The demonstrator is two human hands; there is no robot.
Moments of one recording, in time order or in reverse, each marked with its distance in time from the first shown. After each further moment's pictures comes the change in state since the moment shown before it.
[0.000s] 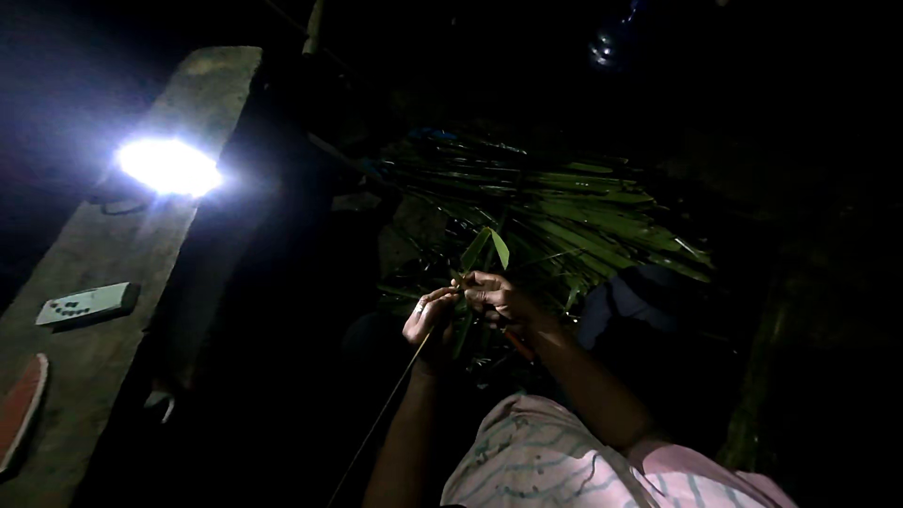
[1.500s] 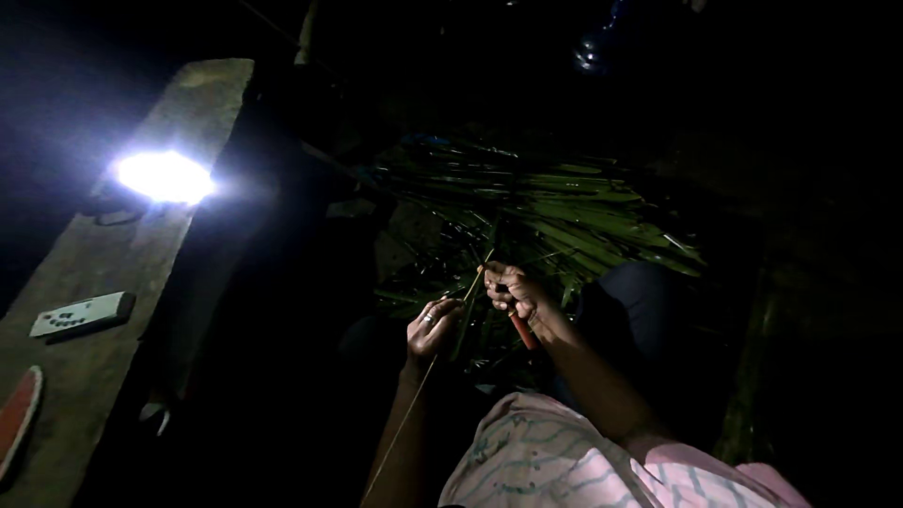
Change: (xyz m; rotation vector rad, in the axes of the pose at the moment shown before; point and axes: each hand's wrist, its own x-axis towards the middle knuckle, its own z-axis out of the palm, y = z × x) left_hand 0.001 0.008 -0.020 0.061 -0.280 0.201; right_hand 0.004 0.008 -0.044 0.261 0.256 0.004
